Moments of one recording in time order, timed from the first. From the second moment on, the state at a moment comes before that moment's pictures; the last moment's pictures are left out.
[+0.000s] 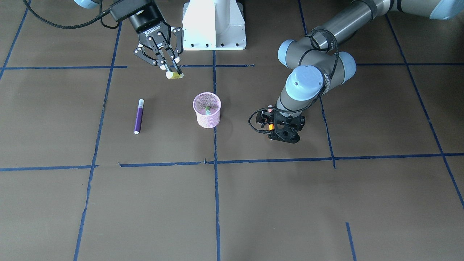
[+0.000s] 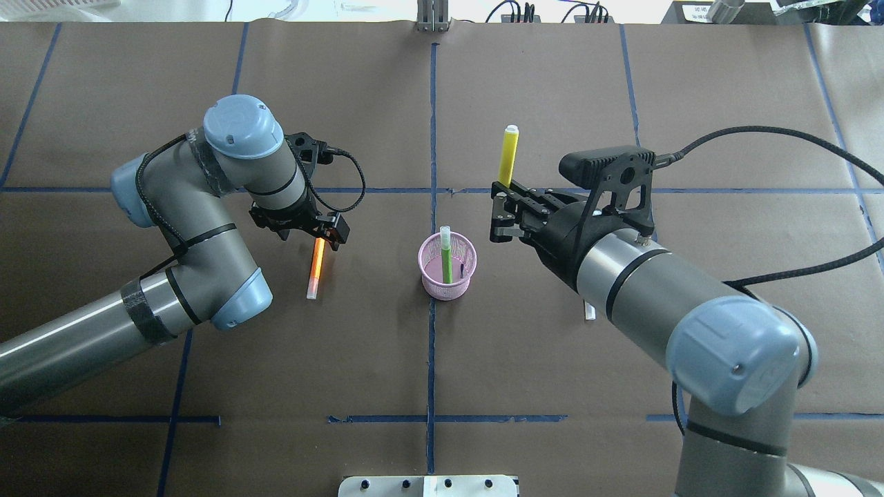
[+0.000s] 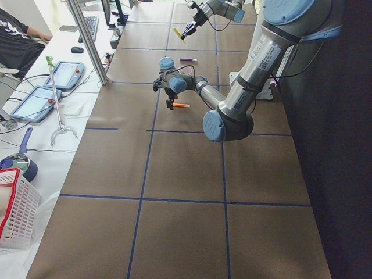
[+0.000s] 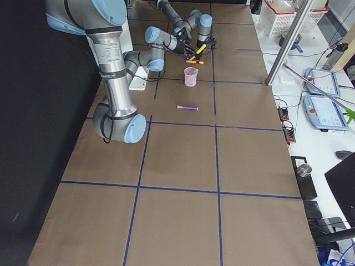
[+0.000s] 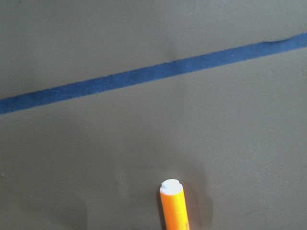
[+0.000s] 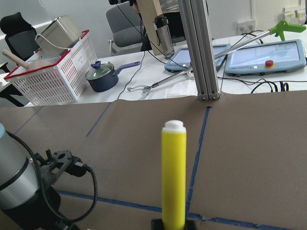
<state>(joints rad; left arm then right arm) -0.68 -2.18 -1.46 -1.74 -2.09 -0.84 0.32 -1.23 2.12 -1.03 1.05 1.08</state>
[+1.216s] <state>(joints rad) -0.68 -2.18 -1.47 -1.72 -2.09 -0.83 0.26 -1.05 1.79 -1.02 0.75 1.08</state>
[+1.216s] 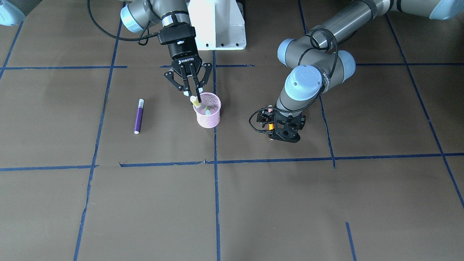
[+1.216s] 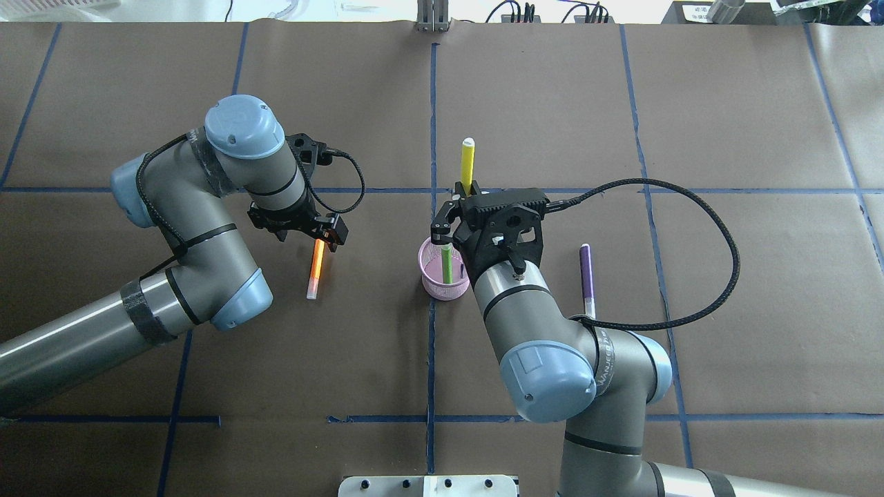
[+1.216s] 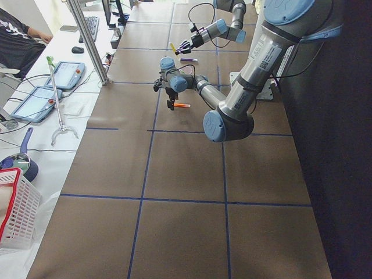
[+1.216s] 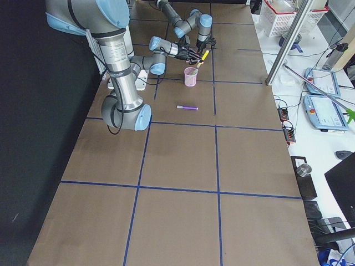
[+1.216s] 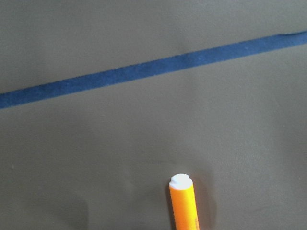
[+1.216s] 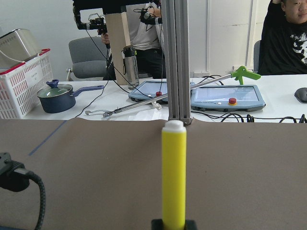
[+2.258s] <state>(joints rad) -0.68 -2.19 -1.46 -1.72 -2.09 -0.83 0.17 -1.05 1.75 -1.02 0.75 1.08</state>
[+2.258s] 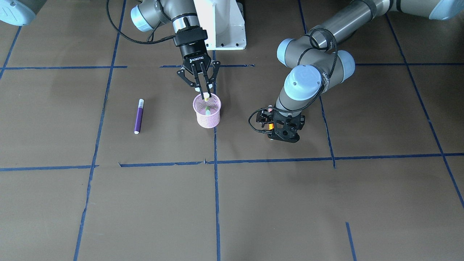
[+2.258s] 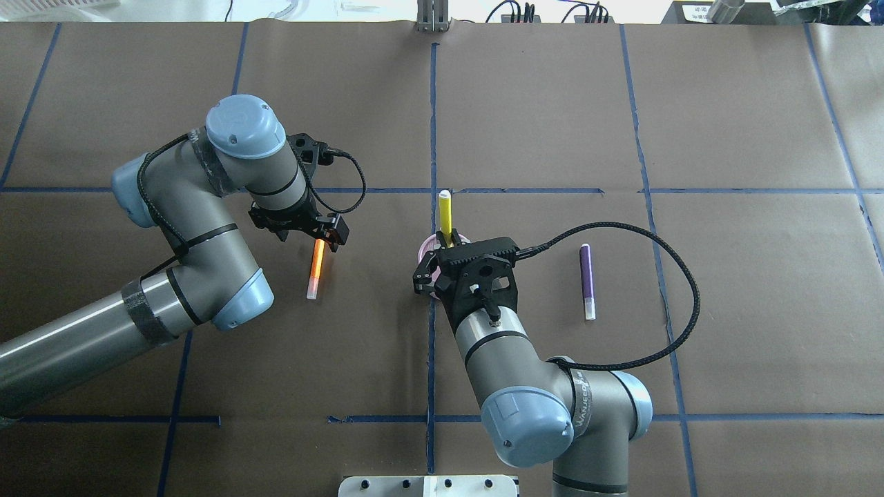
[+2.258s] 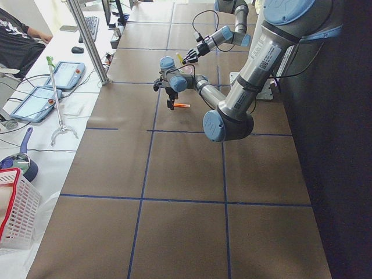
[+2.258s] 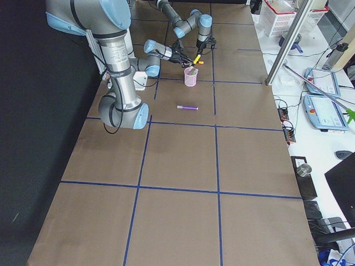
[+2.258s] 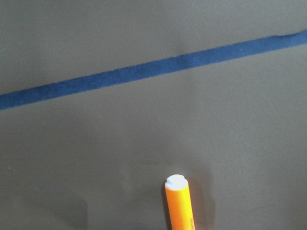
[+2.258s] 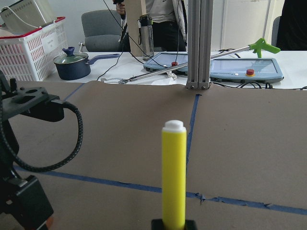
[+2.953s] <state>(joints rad) -0.67 -2.19 -1.46 -1.72 -2.09 -0.83 0.17 -1.05 1.72 -1.02 0.75 1.08</state>
